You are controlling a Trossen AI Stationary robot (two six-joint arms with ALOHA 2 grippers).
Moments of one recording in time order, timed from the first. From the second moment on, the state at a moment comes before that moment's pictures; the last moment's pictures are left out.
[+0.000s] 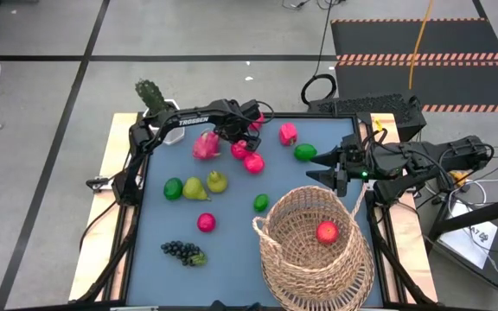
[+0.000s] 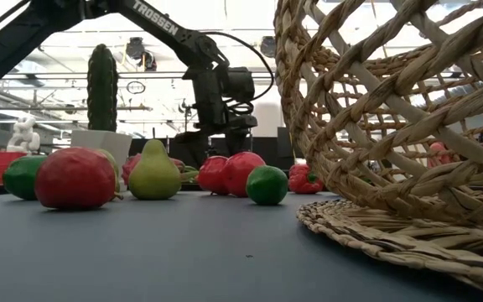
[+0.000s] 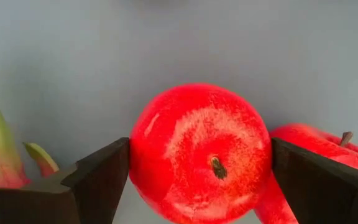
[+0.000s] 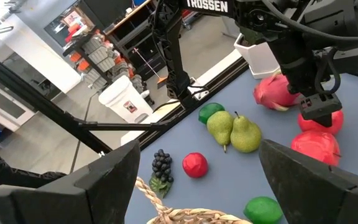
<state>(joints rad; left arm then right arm) 0.49 2.14 1.74 -0.94 0.07 -0.53 0.27 0.89 1.08 -0.48 0.39 0.74</state>
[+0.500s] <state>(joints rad) 0.47 2.13 1.74 -0.97 0.13 -0.54 0.27 0.89 1.08 -0.48 0.39 0.75</state>
